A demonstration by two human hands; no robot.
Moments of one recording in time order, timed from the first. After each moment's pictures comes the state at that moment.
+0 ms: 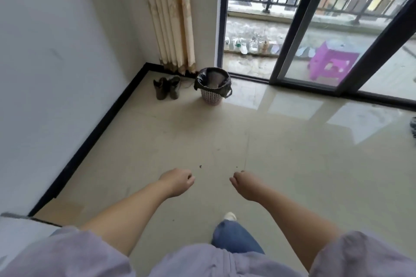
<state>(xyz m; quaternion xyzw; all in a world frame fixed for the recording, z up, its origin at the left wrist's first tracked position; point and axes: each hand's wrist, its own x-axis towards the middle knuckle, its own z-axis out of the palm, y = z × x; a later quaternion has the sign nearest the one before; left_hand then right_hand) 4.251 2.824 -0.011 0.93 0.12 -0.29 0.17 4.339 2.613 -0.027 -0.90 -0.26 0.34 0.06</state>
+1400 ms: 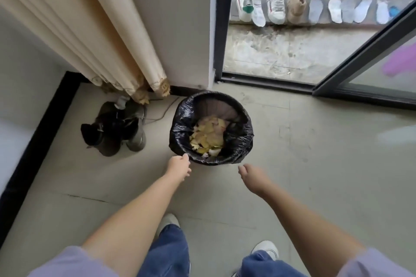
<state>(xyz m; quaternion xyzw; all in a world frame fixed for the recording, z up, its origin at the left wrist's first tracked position) 5.068 3.149 -0.403 0.67 0.50 -0.25 0.49 5.113 2.939 -0.404 -0.87 0.00 0.44 0.21</state>
